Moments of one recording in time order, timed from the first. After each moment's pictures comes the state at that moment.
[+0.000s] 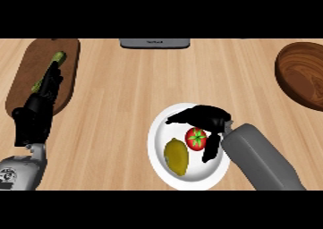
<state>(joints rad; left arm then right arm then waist) -0.20 0.30 -0.05 -1.61 -0.09 0.22 0.18 -0.56 -0.22 0.48 -1.08 0.68 0.55 -0.27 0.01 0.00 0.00</state>
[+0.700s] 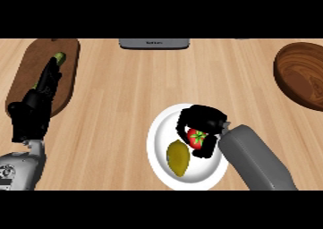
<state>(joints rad) -0.22 0.27 0.00 -1.61 -0.12 0.16 0.19 -0.55 -0.17 0.43 -1.02 0.84 0.43 -0.48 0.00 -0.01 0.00</state>
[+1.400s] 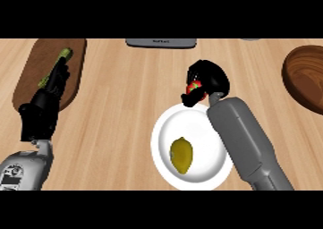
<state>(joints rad) -0.23 0.24 -0.03 -1.61 -0.14 0.16 0.19 -0.77 -0.01 0.07 -0.93 0.80 0.03 0.40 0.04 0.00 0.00</state>
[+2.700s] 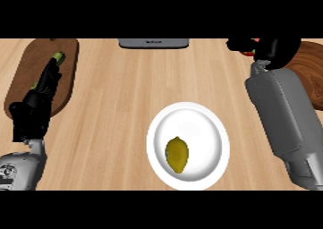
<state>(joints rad) -0.22 0.25 0.03 -1.59 -0.14 0.14 0.17 -0.88 -0.21 -0.04 -1.02 1.02 -0.55 0.87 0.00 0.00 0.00</state>
